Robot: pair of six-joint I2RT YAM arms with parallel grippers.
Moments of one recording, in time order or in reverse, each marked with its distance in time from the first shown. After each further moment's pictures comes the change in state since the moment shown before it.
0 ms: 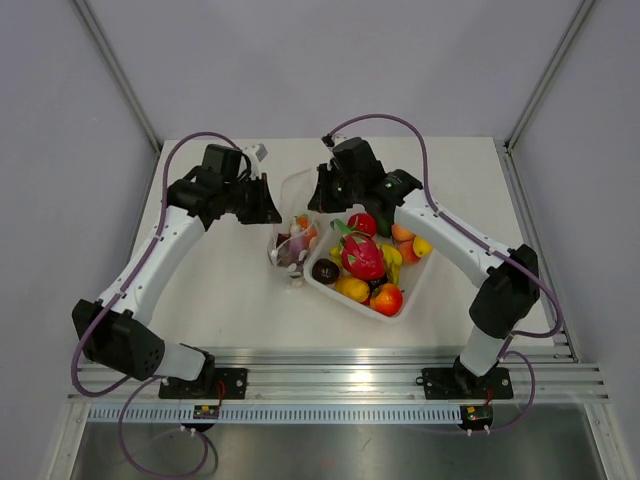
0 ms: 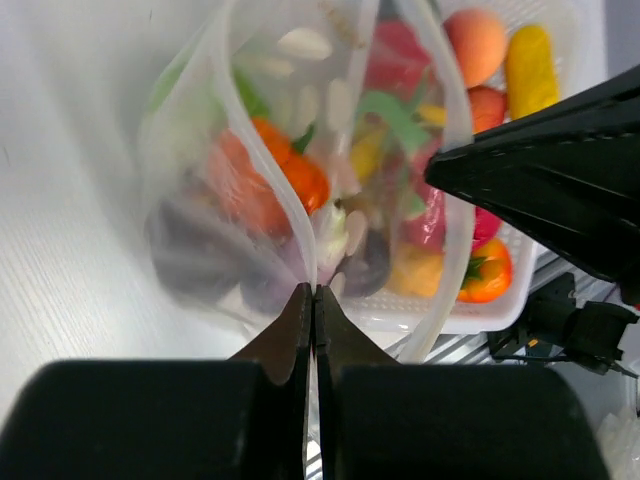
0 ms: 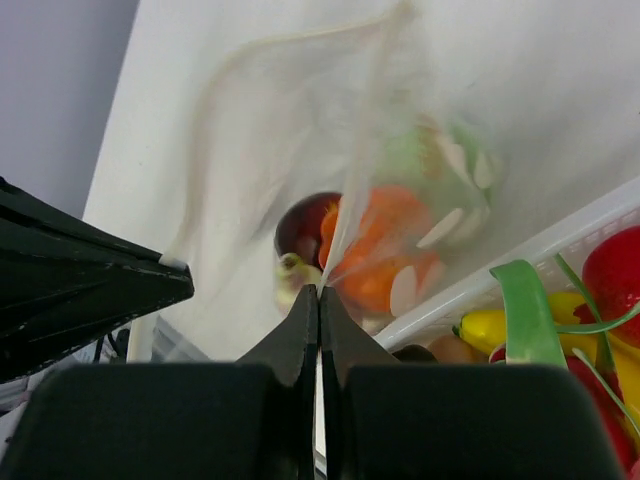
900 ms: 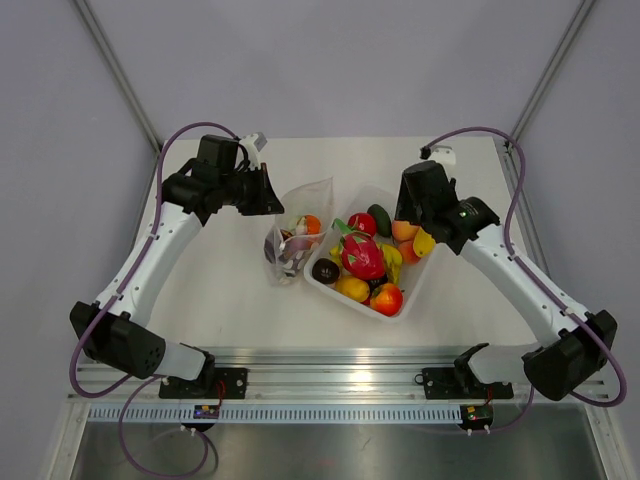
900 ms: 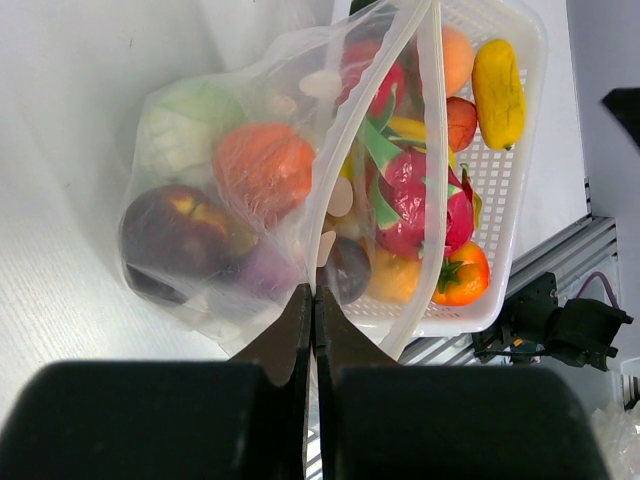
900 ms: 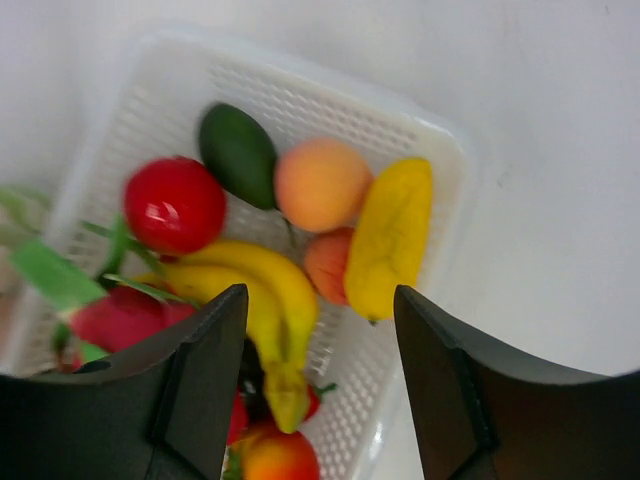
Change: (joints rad) left arm 0.000 0.024 0.060 -0.009 0.032 -0.001; right arm -0.162 -0.421 -0.340 -0.179 0.601 -0.051
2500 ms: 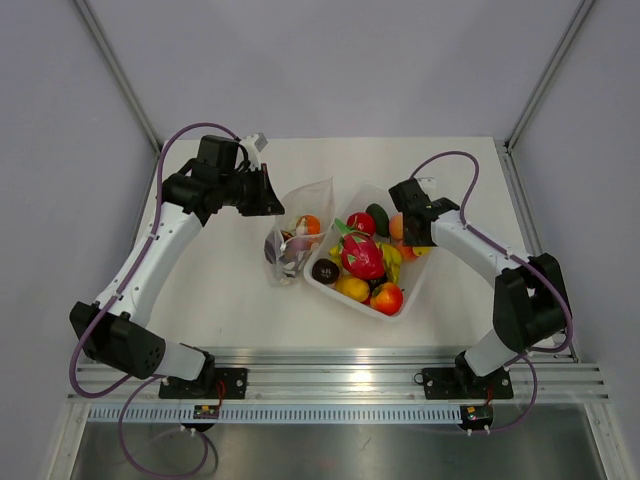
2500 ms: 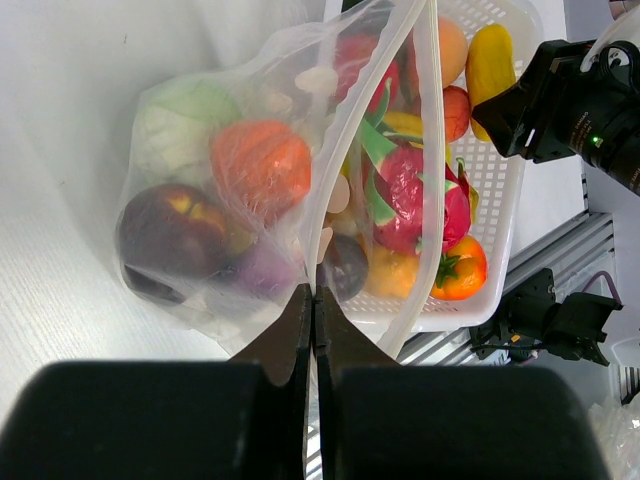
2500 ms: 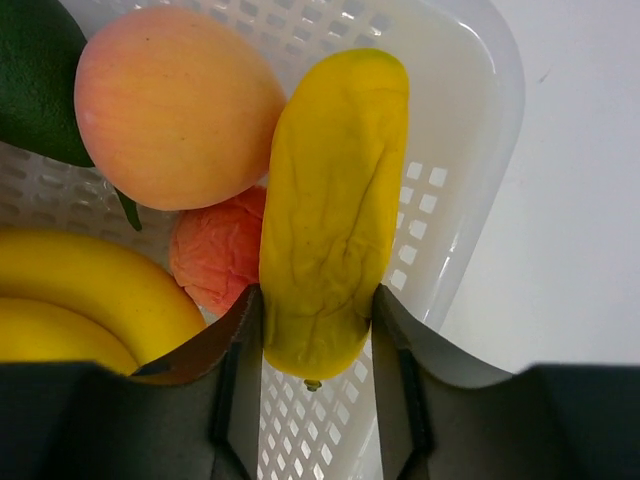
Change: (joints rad) left arm -0.001 0.000 0.000 -0.005 0.009 0.001; right arm -0.116 0.273 -0.188 0.035 0.002 -0.076
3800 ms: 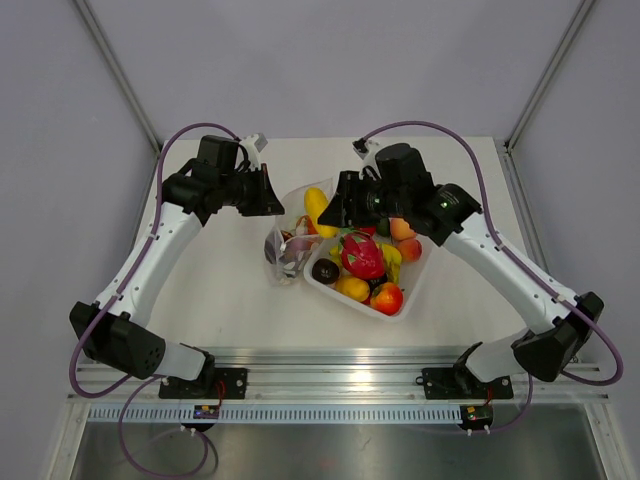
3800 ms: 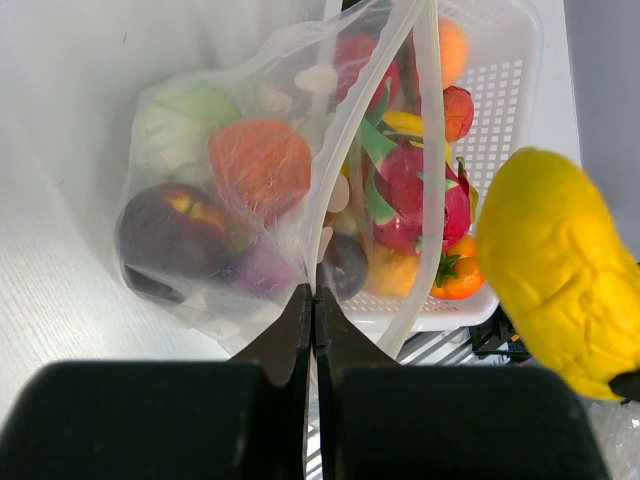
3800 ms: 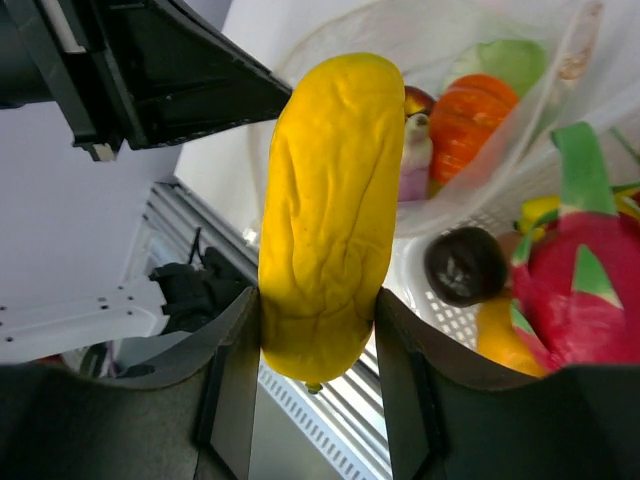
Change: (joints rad) left arm 0.000 0.000 0.000 -0.001 0.000 -0.001; right arm 0.271 -0.173 0.401 0.000 -0.723 0.180
